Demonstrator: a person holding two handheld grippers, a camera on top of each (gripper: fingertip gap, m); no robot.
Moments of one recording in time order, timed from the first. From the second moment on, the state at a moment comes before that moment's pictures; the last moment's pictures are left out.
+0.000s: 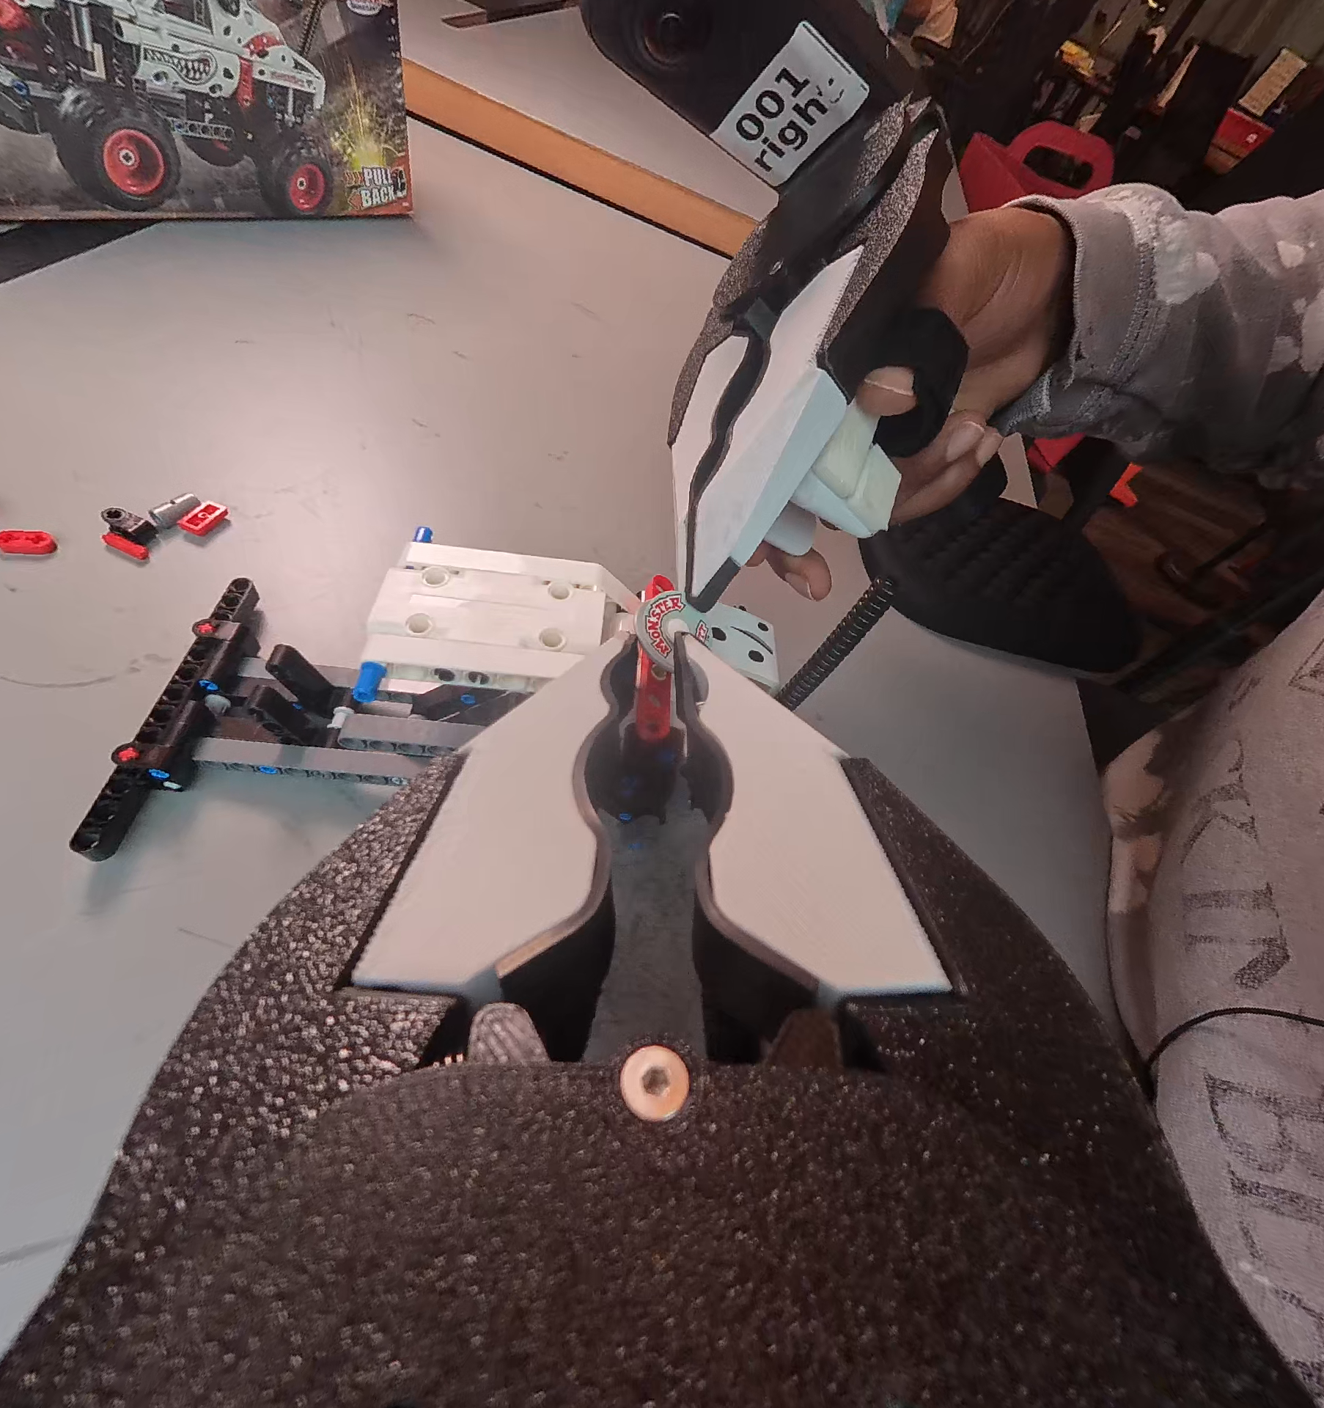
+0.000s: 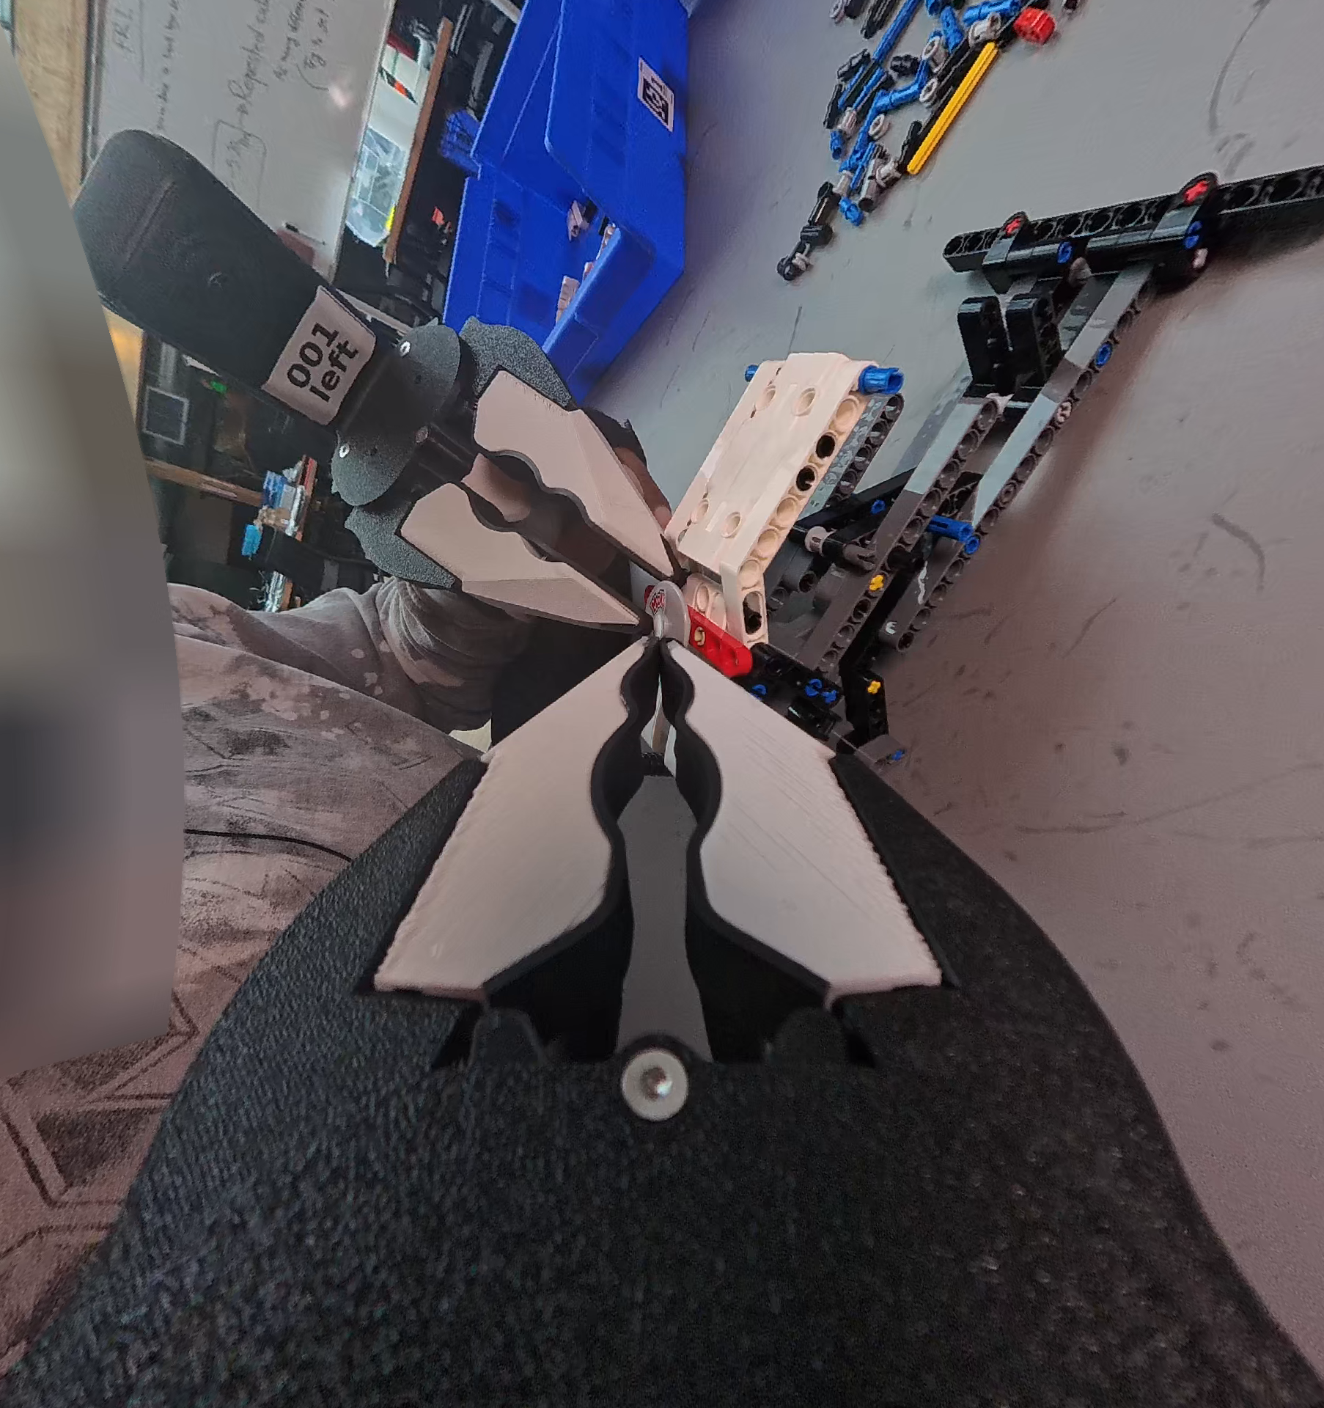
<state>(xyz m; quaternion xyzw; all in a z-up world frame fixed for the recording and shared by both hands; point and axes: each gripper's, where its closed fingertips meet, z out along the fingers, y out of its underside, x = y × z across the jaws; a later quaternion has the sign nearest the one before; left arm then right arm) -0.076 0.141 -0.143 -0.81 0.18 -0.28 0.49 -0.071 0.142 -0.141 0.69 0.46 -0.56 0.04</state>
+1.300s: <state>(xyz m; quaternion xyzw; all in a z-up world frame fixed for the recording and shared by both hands) -0.077 0.140 -0.144 -0.81 0.17 -0.29 0.48 -0.075 0.139 -0.143 0.45 0.76 -0.34 -0.31</state>
